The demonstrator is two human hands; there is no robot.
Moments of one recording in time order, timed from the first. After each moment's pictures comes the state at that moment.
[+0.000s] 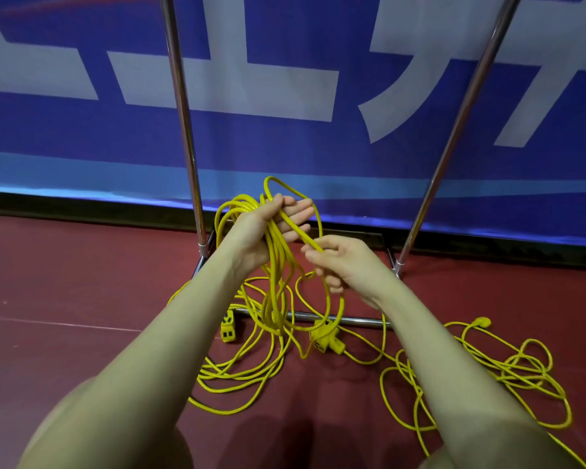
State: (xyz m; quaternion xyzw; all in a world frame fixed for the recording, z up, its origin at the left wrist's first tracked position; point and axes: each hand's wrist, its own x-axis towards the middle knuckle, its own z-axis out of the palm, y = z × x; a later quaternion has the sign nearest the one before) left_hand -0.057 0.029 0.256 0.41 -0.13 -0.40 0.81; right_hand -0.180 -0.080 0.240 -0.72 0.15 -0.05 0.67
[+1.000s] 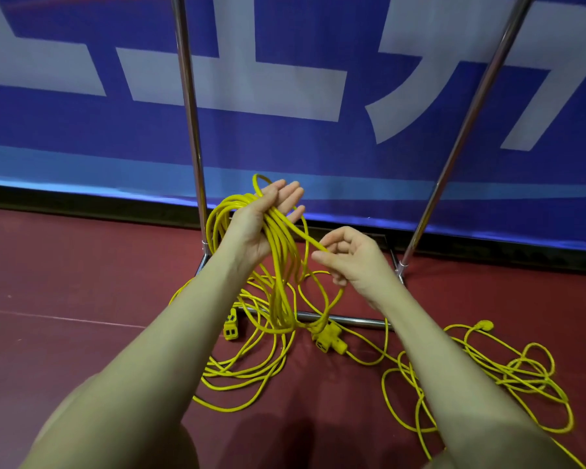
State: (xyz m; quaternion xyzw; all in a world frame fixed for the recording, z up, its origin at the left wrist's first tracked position) left_hand -0.057 0.030 0.266 0.33 -0.08 -0.35 0.87; right_hand -0.177 -0.075 0.236 -0.72 0.17 -0.17 0.66
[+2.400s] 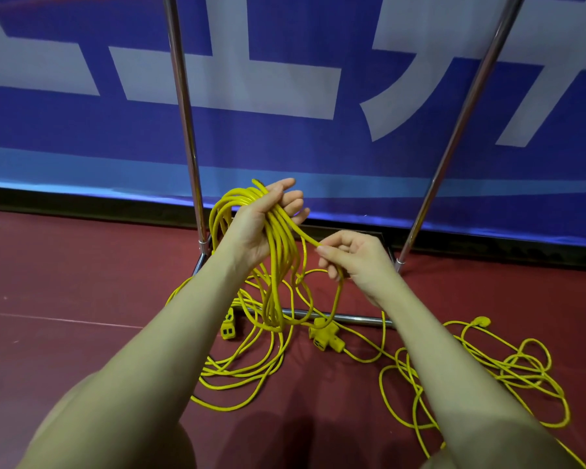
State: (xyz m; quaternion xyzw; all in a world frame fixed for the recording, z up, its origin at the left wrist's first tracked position) left_hand -0.065 0.029 0.268 0.34 -0.13 -0.36 0.86; right_hand -0.182 -0.085 0.234 -0.71 0.12 -0.16 0.67
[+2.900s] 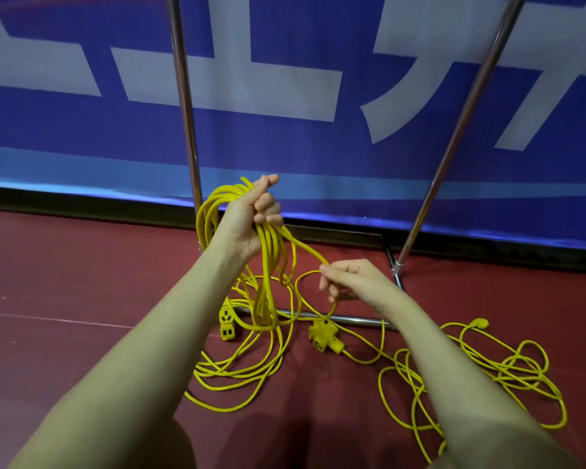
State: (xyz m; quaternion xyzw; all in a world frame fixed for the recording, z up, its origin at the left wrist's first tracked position) left_hand -0.048 0.037 0.268 0.31 -0.12 -0.37 0.87; right_hand -0.190 -0.100 0.208 -0.76 0.15 -0.01 0.64
